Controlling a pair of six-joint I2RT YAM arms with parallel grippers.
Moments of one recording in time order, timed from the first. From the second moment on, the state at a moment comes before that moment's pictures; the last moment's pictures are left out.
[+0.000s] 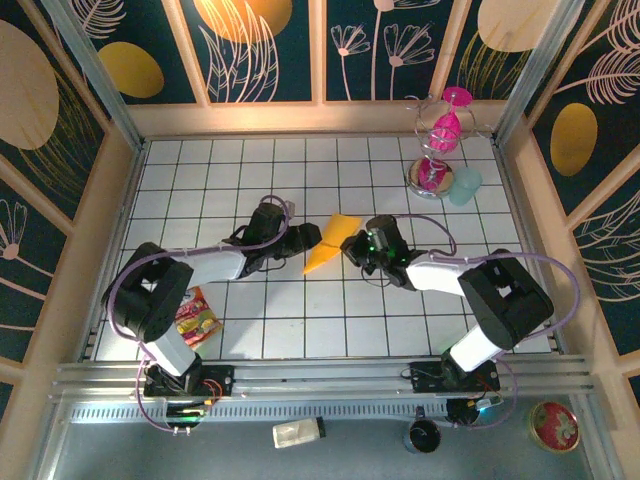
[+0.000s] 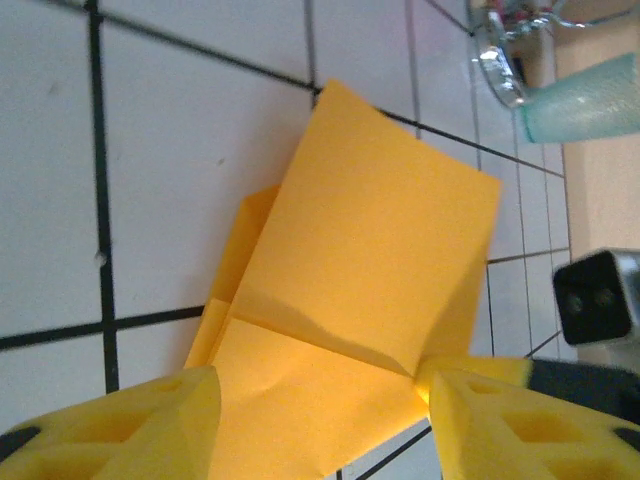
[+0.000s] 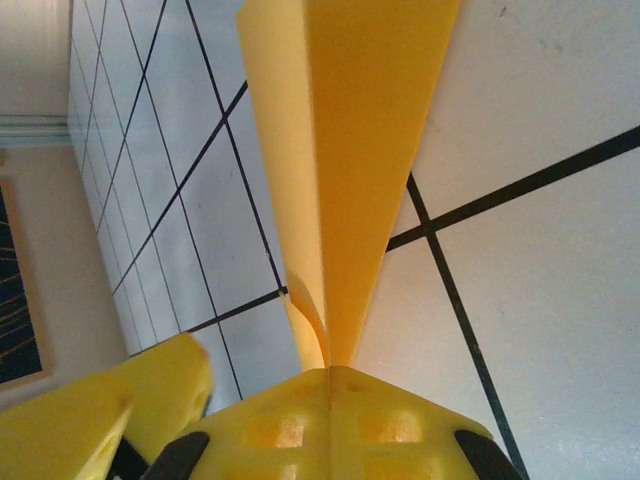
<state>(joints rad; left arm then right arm) -0.59 1.66 0.79 0.25 0.30 -0.86 0.61 1.56 0.63 0.29 -0.21 1.27</state>
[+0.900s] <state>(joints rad) -0.75 1.64 0.69 0.39 0.11 -0.04 0.52 1.56 0.63 0.30 -0.37 1.31</state>
